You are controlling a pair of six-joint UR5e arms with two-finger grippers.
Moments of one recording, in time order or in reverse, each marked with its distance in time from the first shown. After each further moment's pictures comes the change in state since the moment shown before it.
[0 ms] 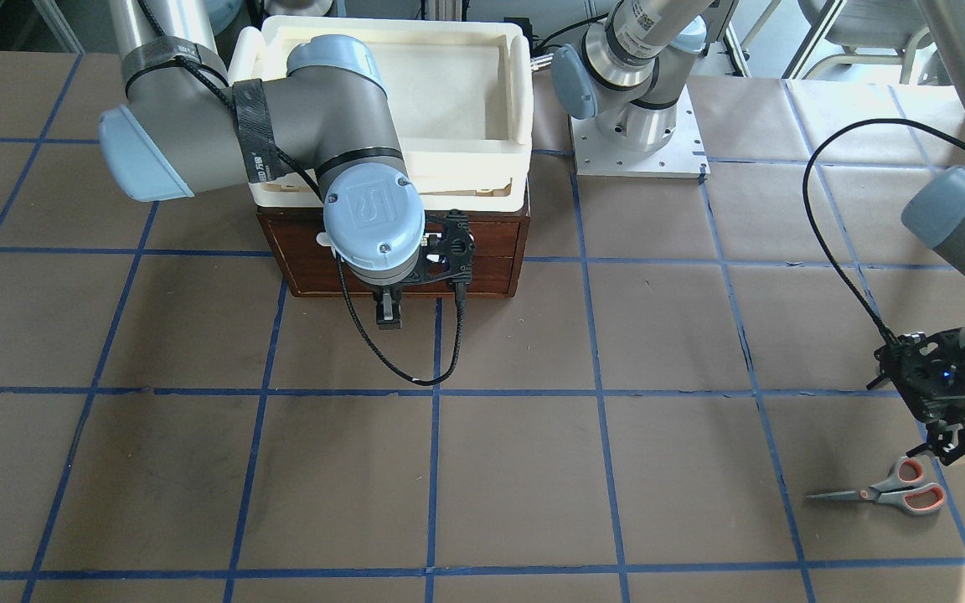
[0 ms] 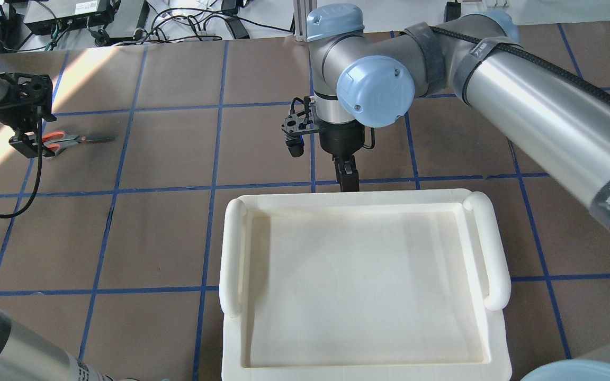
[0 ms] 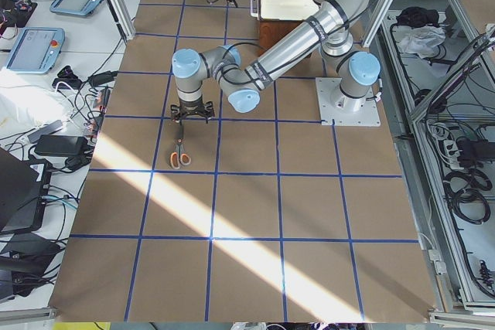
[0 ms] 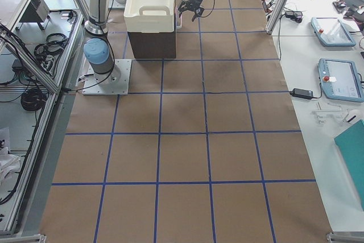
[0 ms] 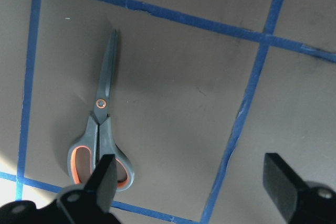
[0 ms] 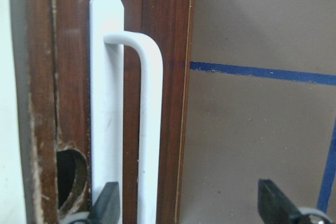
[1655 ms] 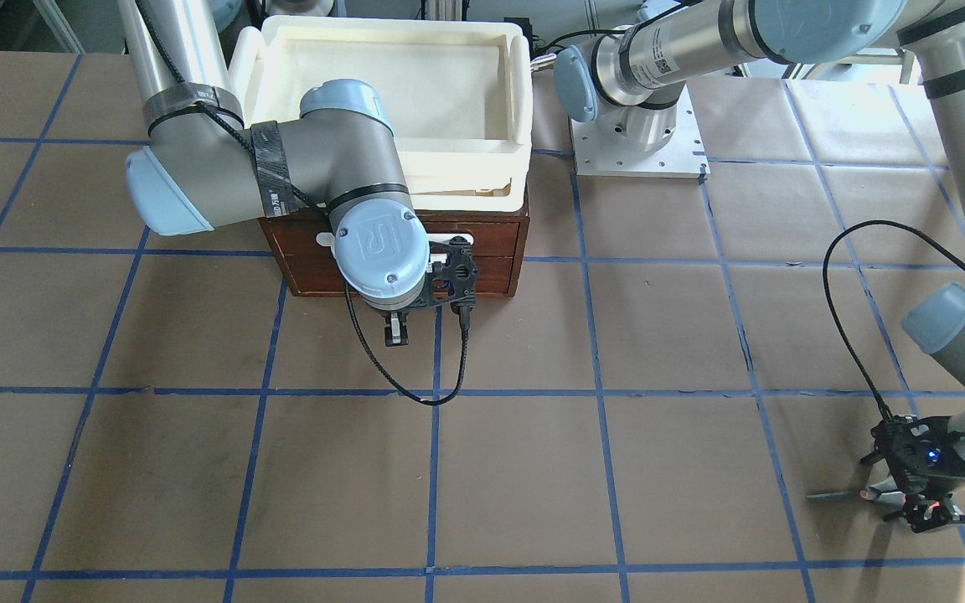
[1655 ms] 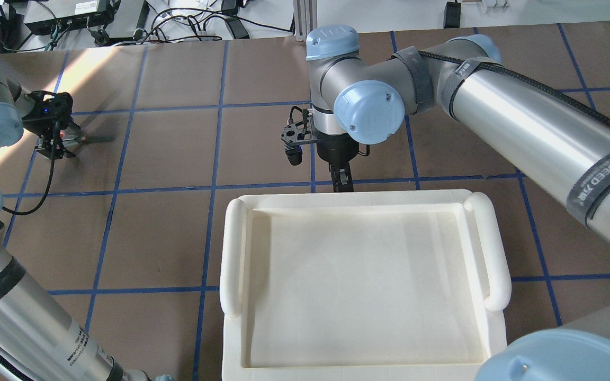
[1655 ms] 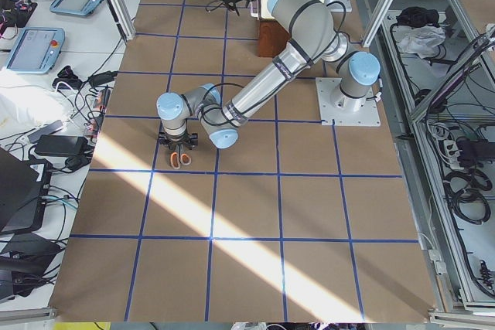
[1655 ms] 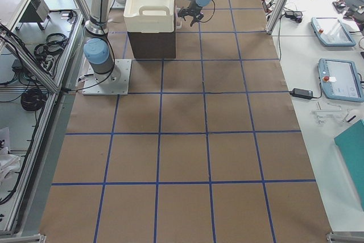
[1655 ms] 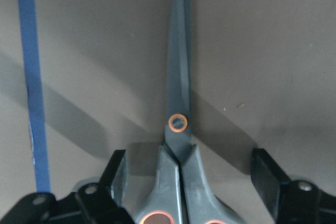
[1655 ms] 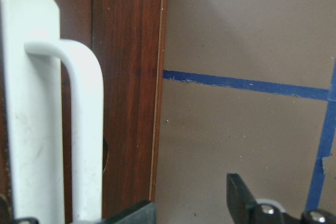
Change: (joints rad) left arm 0.030 -0.261 0.138 0.096 -0.067 0.161; right arm 0.002 0.042 0.035 -0.122 0.012 -0.003
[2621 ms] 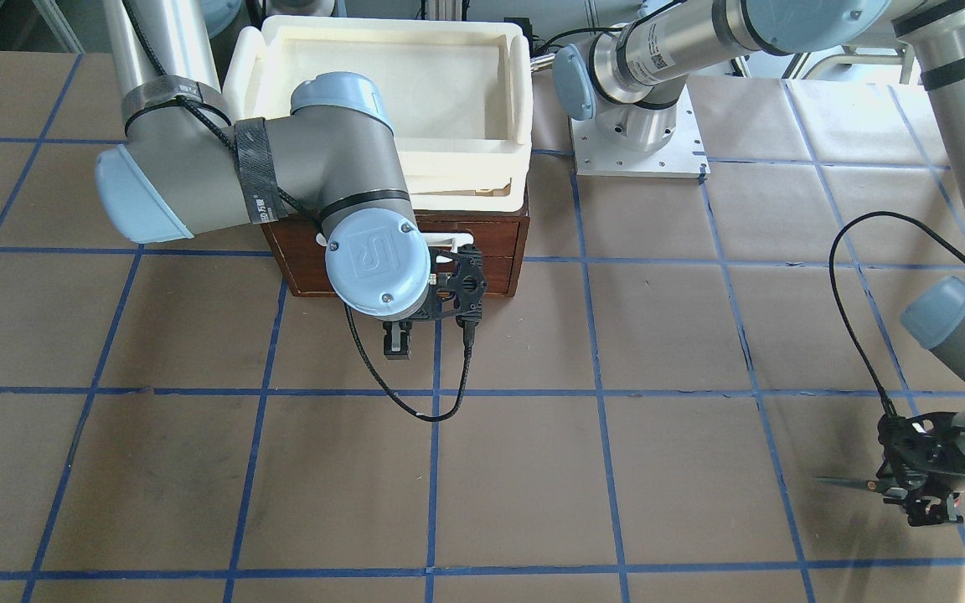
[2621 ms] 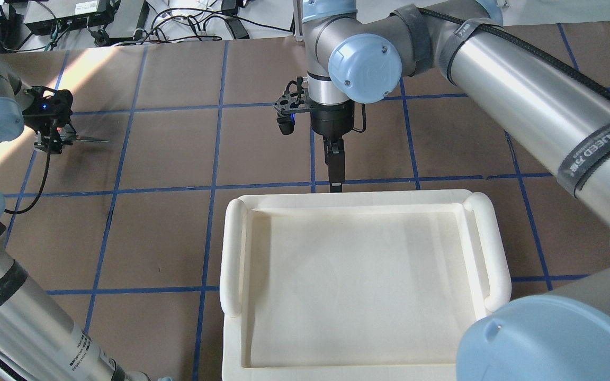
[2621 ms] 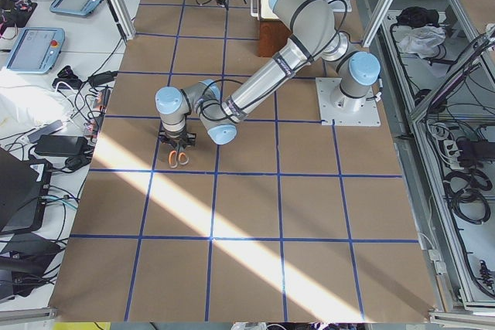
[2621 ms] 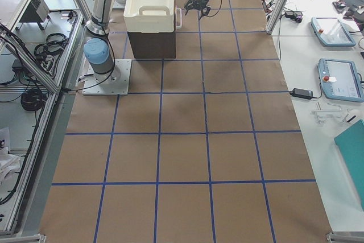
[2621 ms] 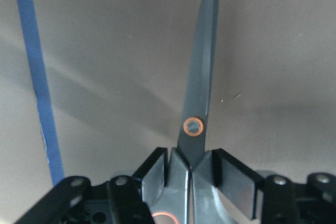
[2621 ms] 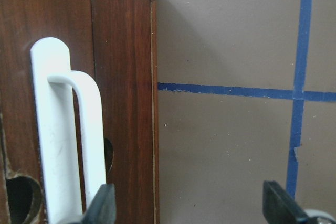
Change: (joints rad) left arm -0.025 0.033 0.001 0.002 0.062 0.046; right arm -0.011 0.044 -0.161 0.172 0.031 0.055
